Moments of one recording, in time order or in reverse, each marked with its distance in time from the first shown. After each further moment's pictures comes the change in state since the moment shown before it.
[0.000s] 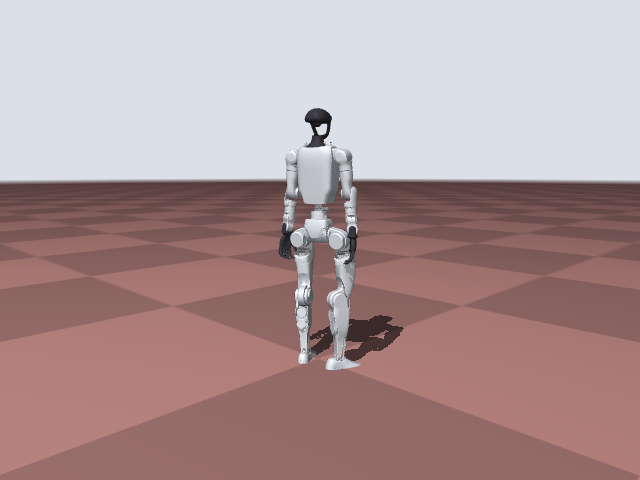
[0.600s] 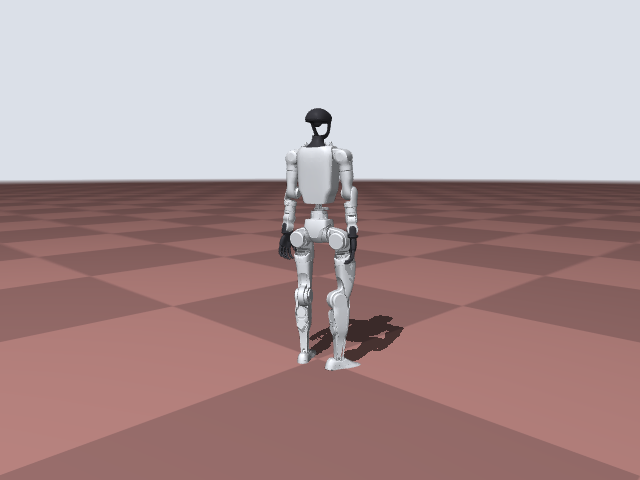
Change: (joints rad) left arm 0.013 -0.014 -0.007 0.001 -0.027 0.011 0.007; right arm 0.002 -0.001 0.003 0.003 -0.005 -0.002 -0.004; waist 0.003 -0.002 -0.001; left_leg -0.002 -0.005 -0.008 0.002 -0.001 0.001; right_leg 0.006 -0.004 -0.008 -0.002 -0.001 0.003
